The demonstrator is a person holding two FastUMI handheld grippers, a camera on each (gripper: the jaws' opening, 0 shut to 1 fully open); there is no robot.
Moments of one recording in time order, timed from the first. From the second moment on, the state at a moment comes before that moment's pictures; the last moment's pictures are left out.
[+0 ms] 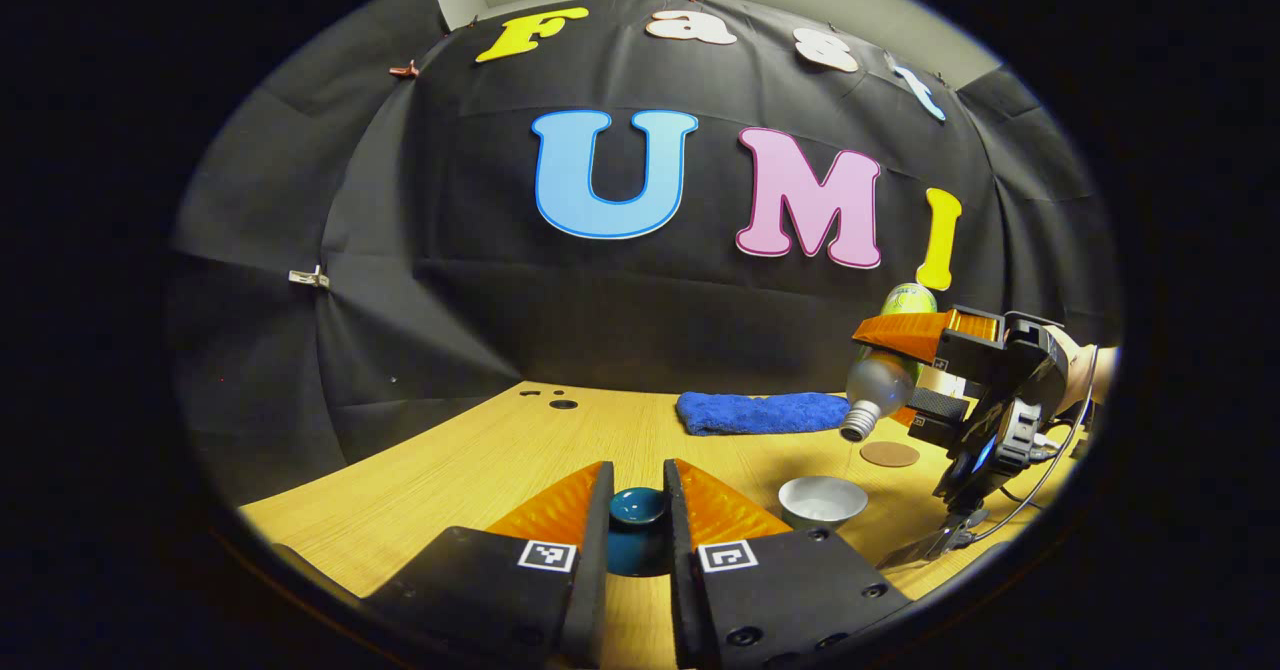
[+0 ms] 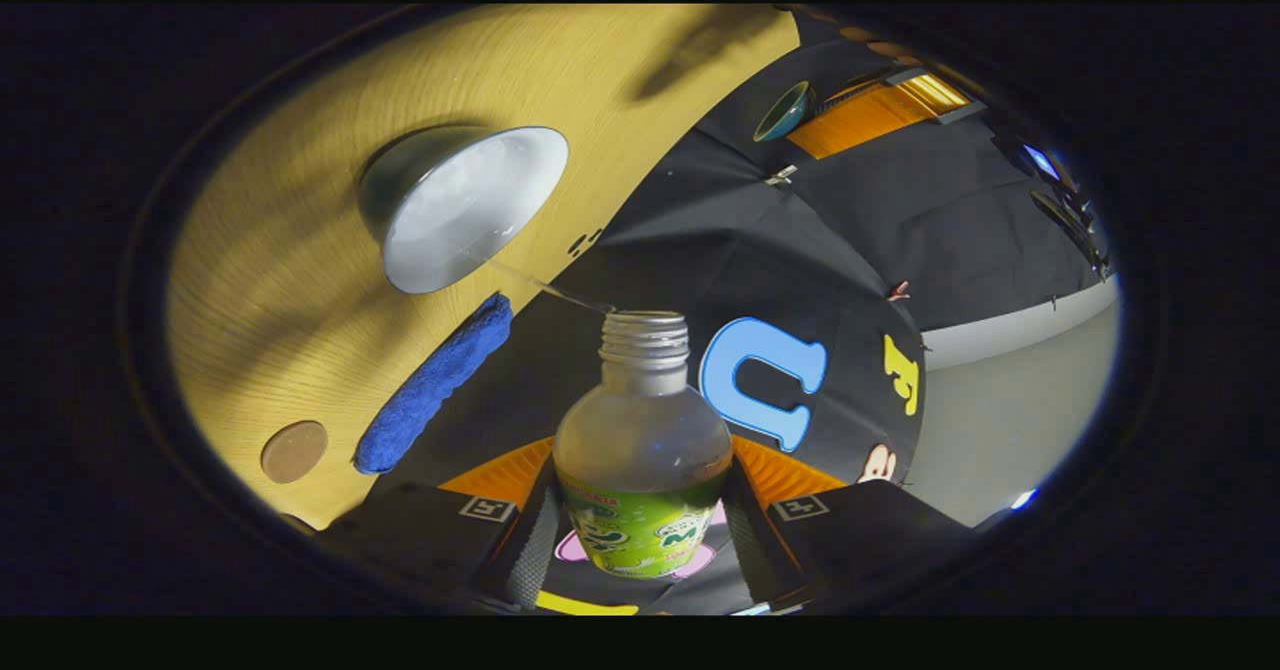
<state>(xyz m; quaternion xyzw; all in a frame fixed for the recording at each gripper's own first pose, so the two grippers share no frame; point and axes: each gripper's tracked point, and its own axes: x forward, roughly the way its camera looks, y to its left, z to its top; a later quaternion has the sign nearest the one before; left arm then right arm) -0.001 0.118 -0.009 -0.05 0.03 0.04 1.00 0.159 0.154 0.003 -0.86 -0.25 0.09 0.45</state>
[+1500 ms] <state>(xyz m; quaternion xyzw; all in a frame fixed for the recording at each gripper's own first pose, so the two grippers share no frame) -0.008 0.117 -0.005 -0.05 0.03 0.05 1.00 0.163 0.133 -0.033 -0.77 -0.15 0.13 0.60</state>
